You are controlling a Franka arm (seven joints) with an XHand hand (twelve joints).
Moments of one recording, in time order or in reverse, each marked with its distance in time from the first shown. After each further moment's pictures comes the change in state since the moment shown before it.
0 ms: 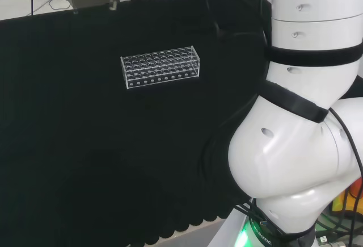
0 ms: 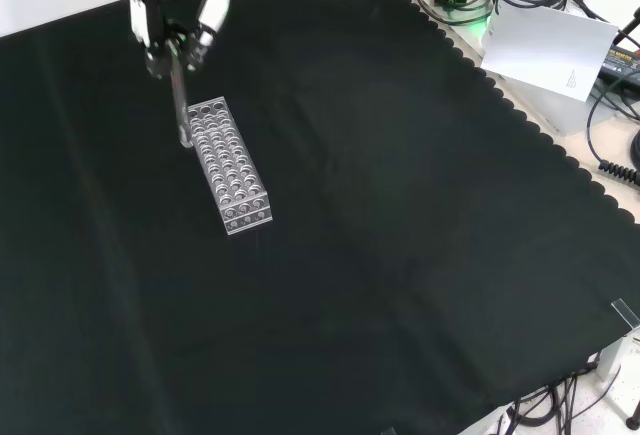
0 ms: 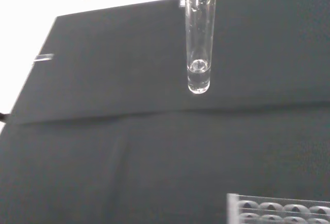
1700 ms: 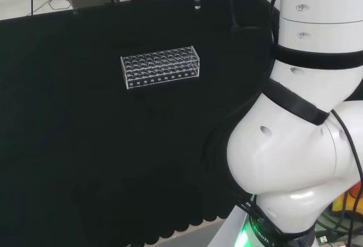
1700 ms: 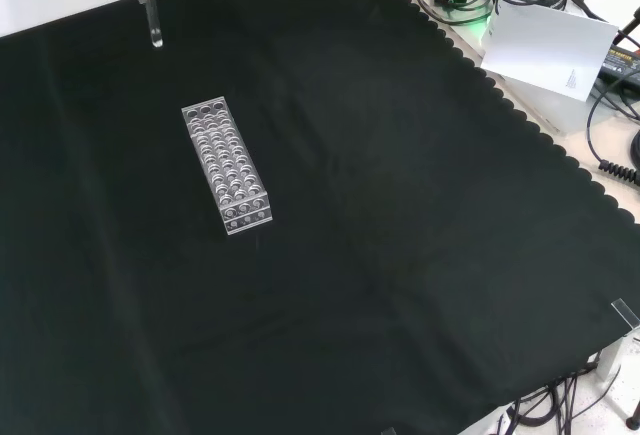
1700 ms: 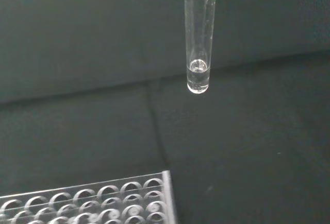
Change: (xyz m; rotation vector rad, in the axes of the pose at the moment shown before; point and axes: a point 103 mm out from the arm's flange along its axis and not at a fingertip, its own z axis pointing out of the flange) arm -0.199 -0.048 -0.033 -0.002 -0.210 0.414
